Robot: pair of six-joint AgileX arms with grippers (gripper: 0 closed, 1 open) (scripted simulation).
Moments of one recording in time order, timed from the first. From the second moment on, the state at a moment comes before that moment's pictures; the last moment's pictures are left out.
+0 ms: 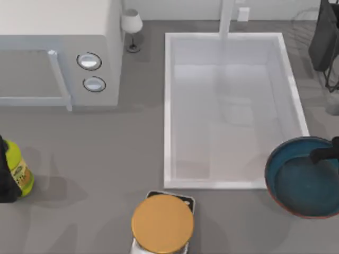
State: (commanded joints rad) left arm 0.00 0.00 0.00 0.00 0.00 0.00; right arm 0.22 1.45 0.98 -0.97 -0.03 0.10
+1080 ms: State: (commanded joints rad) left arm 0.00 0.00 0.00 0.00 0.00 0.00; right arm 0.20 1.42 1.19 -1.24 0.05 0.12
